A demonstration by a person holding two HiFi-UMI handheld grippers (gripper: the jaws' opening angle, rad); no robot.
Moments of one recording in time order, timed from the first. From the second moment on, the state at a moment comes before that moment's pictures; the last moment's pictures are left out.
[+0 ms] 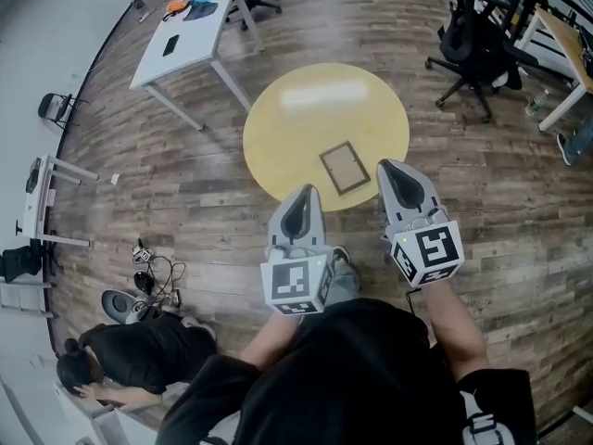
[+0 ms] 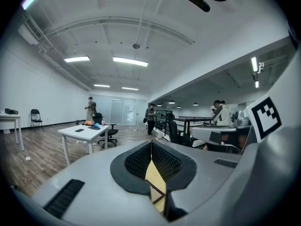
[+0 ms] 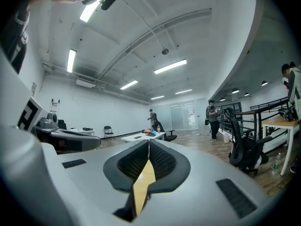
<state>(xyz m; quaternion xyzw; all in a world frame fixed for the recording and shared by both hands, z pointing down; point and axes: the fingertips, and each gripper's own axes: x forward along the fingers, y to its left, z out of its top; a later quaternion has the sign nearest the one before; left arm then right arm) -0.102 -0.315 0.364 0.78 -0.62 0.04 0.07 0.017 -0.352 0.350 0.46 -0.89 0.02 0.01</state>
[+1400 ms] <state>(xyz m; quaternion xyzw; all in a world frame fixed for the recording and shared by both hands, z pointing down) -0.208 -0.441 0.448 0.74 -0.65 0.08 0.14 -0.095 -0.385 0.734 0.04 -0.84 -0.04 0.55</state>
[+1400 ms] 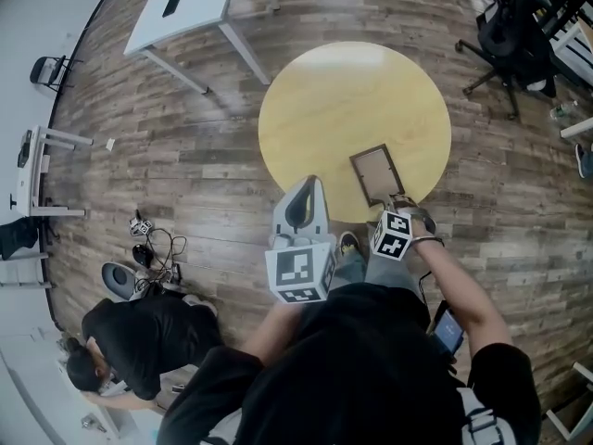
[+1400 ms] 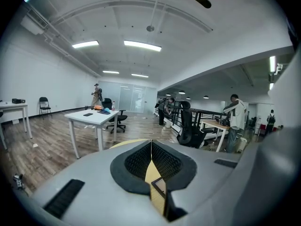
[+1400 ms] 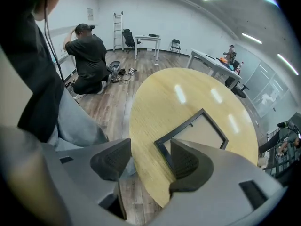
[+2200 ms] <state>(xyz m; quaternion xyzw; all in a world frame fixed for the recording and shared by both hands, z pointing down) -0.231 -0.437 0.461 0.73 -0.66 0.09 0.15 -0.087 -0.366 0.751 -0.01 -0.82 -0.13 0.56</state>
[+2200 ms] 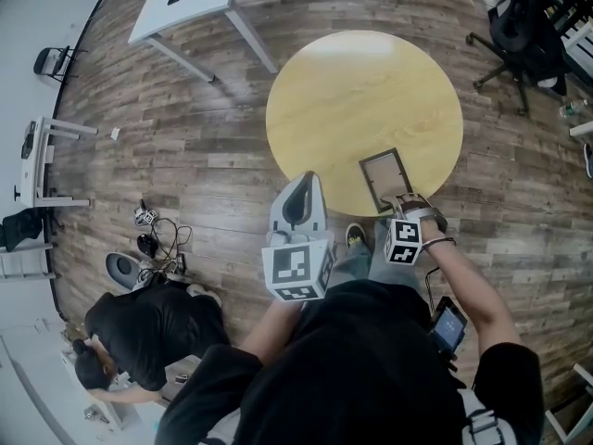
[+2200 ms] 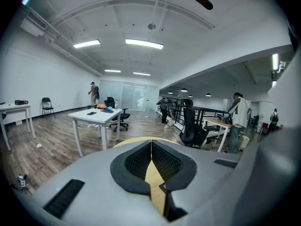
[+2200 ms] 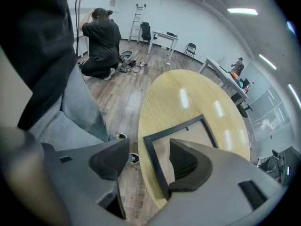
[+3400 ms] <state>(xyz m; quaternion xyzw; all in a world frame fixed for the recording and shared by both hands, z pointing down) -0.221 -0.436 0.450 0.75 -0.64 0.09 0.14 -0.112 -0.381 0.654 0.07 -0.86 -0.25 0.43</state>
